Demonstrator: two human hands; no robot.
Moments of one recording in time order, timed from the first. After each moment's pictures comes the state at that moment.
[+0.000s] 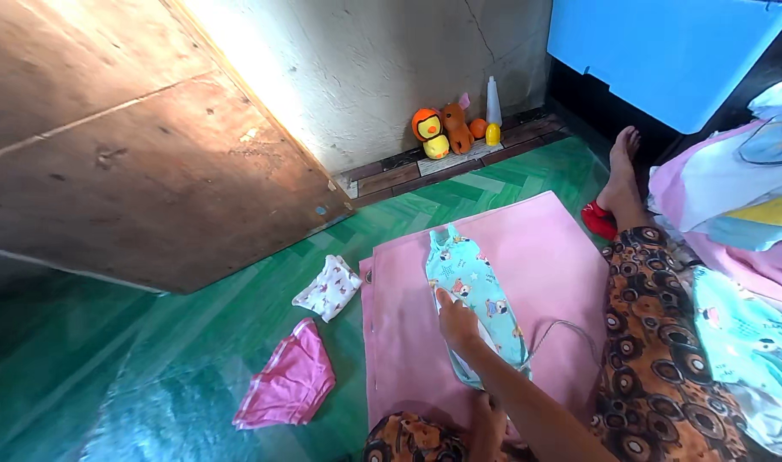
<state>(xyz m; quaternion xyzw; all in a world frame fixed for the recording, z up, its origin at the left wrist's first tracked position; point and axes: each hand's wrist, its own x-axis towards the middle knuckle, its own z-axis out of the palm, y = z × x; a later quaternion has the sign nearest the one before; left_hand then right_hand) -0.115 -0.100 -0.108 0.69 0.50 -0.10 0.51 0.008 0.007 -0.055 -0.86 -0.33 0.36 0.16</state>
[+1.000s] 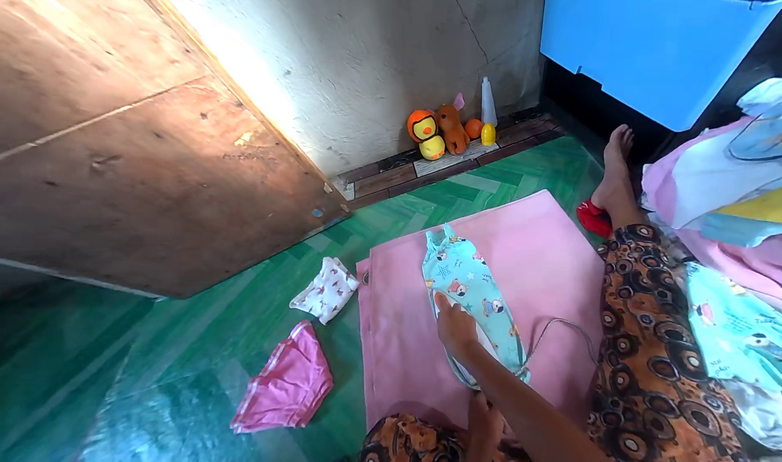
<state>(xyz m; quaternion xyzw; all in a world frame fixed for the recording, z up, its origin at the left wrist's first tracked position) -0.118 -0.100 -0.105 0.70 0.49 -0.09 0.50 0.004 -0.001 -0.061 -0.85 -0.33 0.36 0.17</state>
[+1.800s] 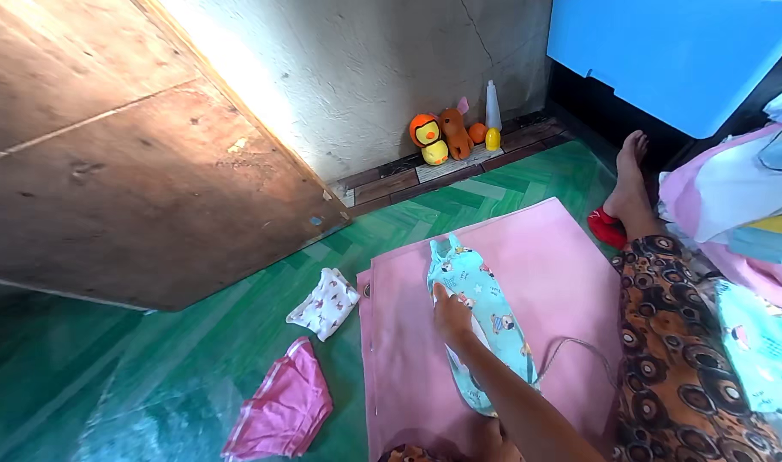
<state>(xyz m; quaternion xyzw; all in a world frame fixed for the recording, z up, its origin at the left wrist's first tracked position) -0.121 -0.095 -0.115 0.71 0.47 -0.13 0.51 0.036 0.055 -0.057 -0.86 -0.30 0.36 0.20</state>
